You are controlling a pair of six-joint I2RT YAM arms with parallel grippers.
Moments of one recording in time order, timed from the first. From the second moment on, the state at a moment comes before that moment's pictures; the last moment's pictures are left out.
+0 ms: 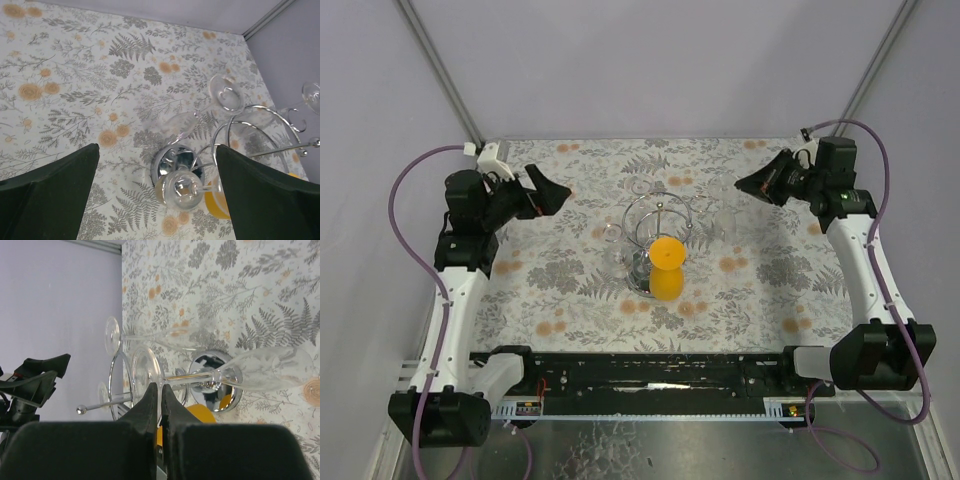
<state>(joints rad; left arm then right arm) 0.04 1.00 1.03 -0.33 0.50 -0.37 0.00 1.30 1.25 -0.51 -0.67 0.75</state>
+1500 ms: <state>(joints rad) -0.40 1.67 1.84 -0.21 0.73 -0.69 0.08 1.46 1.64 -0.12 -0.78 0.91</state>
